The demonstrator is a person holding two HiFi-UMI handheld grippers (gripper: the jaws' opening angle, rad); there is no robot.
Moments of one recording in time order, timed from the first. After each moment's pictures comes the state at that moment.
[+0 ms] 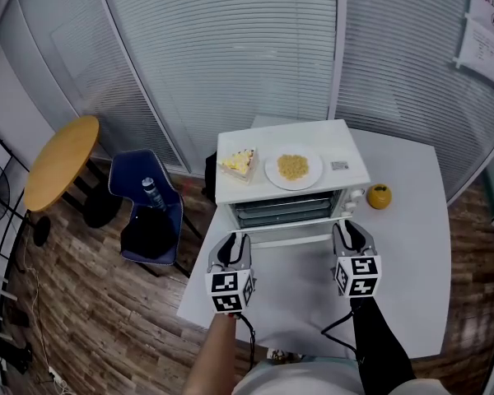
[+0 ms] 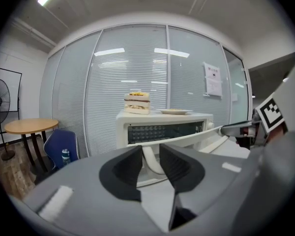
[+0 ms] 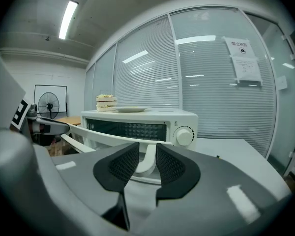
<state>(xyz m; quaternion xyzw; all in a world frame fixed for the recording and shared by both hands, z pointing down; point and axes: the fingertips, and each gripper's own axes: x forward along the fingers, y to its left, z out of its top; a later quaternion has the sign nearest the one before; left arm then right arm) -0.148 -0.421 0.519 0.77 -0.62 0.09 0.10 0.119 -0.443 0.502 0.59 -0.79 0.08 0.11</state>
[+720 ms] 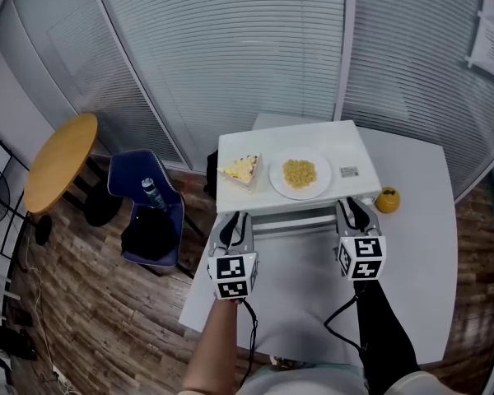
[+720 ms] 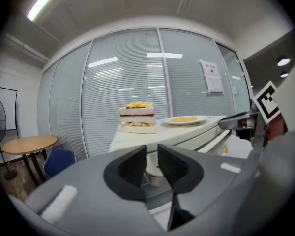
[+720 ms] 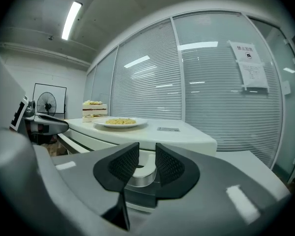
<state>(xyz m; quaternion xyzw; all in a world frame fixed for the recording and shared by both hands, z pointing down) -0.149 -0.494 0.481 0.77 -0.62 0.10 0.03 0.106 -0.521 0.471 0.59 -0.80 0.05 0.09</state>
